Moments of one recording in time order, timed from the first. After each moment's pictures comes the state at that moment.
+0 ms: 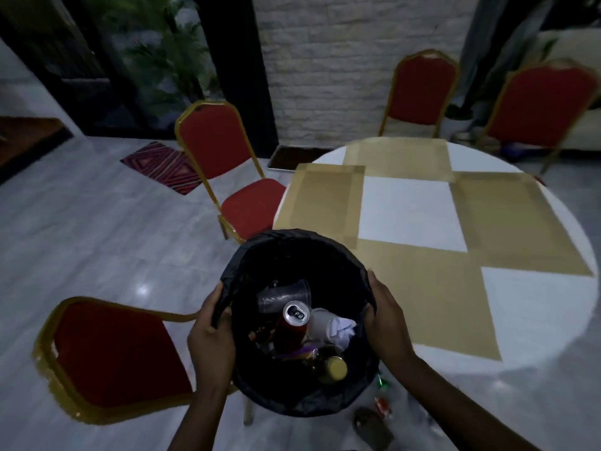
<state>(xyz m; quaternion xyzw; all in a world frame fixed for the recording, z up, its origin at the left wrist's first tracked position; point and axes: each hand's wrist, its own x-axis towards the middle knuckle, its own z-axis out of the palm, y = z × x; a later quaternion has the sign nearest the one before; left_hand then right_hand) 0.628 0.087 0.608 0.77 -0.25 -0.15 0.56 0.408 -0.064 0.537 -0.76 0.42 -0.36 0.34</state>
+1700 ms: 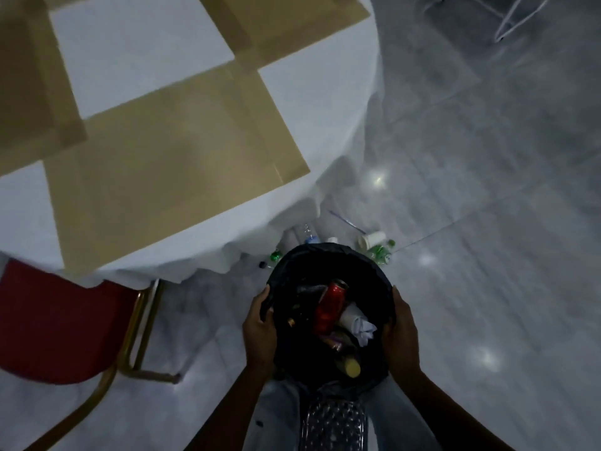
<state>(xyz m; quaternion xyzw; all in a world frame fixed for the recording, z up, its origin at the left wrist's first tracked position) 0.336 0.084 0.217 0.68 -0.47 -0.47 0.31 0.086 0.160 0.220 -0.38 0.81 -0.32 0.32</state>
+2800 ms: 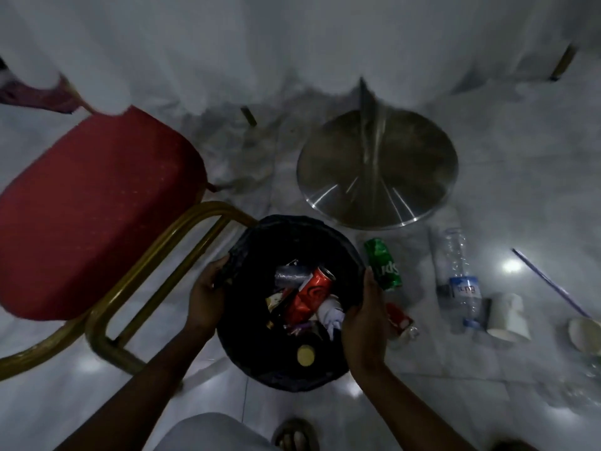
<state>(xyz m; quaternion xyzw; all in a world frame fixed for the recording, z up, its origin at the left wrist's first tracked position) 0.637 0.025 -0.125 0.77 -0.45 -0.26 0.37 0.373 0.005 -0.177 -0.55 0.66 -0.37 0.36</state>
